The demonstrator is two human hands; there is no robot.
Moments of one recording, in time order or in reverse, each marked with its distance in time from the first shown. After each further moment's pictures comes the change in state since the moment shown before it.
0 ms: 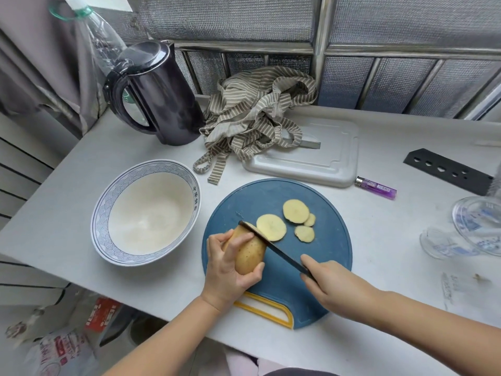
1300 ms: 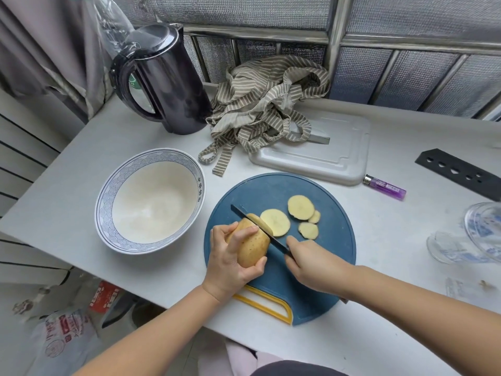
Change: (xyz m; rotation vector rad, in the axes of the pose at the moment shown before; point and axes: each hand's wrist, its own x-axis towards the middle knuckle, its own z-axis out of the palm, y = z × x) left_hand 0.005 0.004 -0.002 0.022 -0.004 0.006; right_hand 0.047 -0.015 -0.005 -0.034 -0.051 0.015
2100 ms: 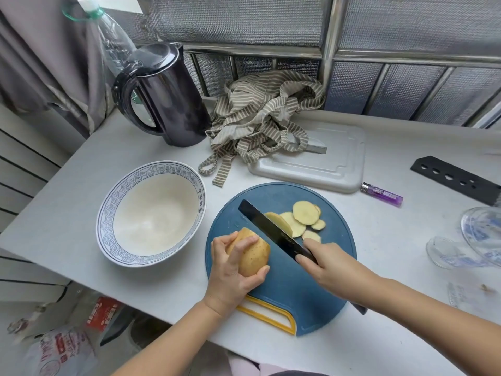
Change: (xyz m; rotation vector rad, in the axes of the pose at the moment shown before) left_hand -0.006 -0.001 0.000 -0.014 -0.043 -0.045; right_hand -0.027 0.002 -0.022 0.211 0.125 0.095
